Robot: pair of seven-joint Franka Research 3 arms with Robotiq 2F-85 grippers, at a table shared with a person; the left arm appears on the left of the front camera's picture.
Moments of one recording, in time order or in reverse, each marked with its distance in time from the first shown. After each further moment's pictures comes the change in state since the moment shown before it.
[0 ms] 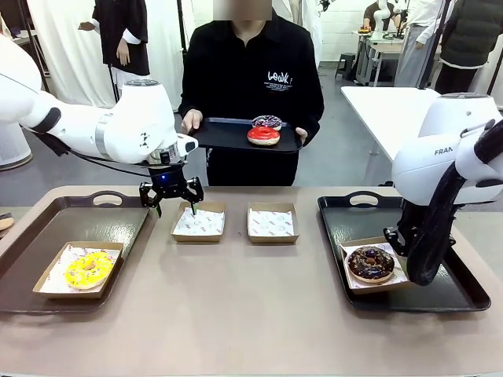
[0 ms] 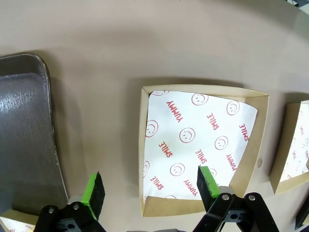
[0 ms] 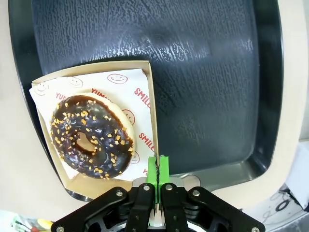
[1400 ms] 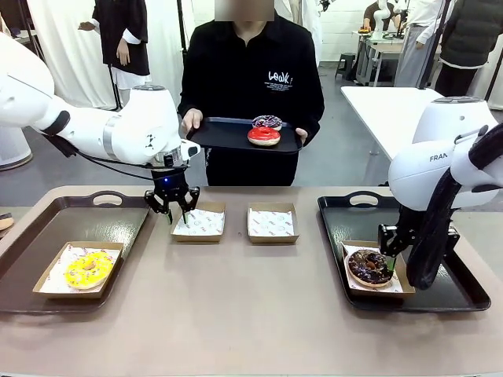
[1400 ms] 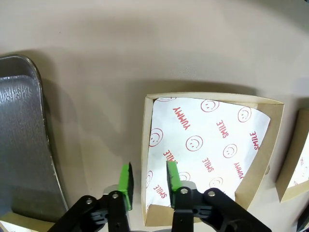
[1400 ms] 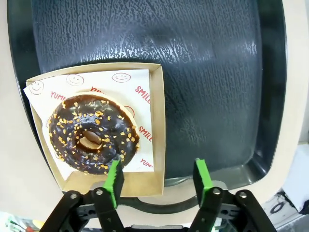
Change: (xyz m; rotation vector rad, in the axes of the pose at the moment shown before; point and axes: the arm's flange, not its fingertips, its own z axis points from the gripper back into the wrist) left arm 0.010 -0.001 -0.016 0.025 0.051 0.004; right arm 0.001 0.005 -0.005 -0.018 -0.004 0.026
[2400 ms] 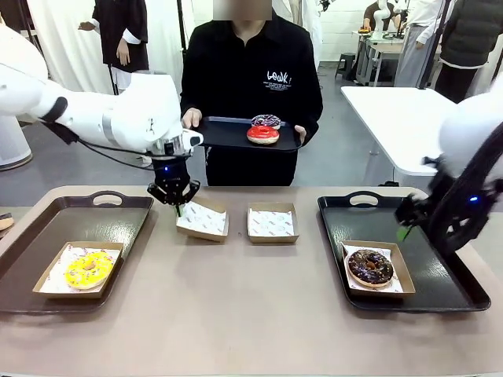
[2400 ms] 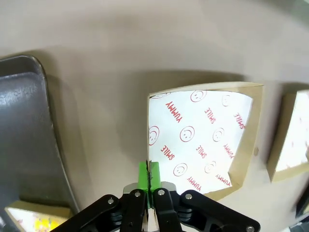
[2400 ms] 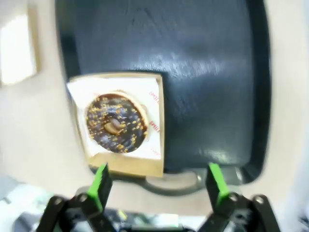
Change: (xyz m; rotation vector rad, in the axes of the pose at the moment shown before) left arm -0.003 -0.010 0.038 0.002 0.024 -0.056; right arm 0.000 -0.070 0.054 0.293 -0.073 0.008
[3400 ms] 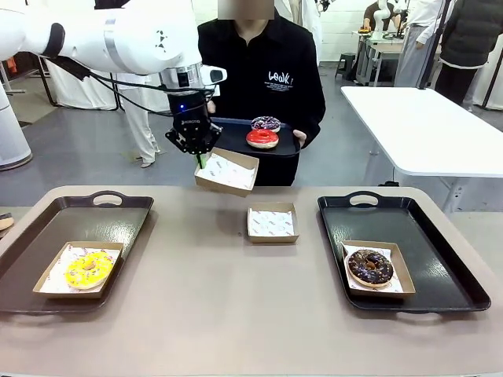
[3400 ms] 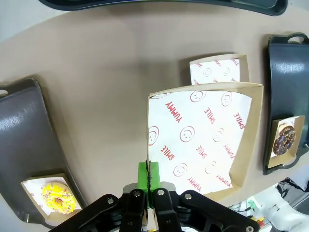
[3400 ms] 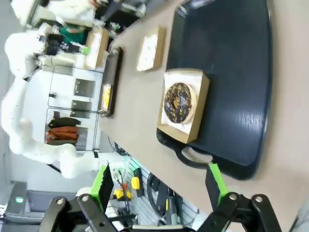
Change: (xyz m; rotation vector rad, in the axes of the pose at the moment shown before) left arm -0.011 -0.069 0.138 -0.061 -0.024 -0.170; right arm -0.065 -0.218 0.037 0.820 -0.235 0.124
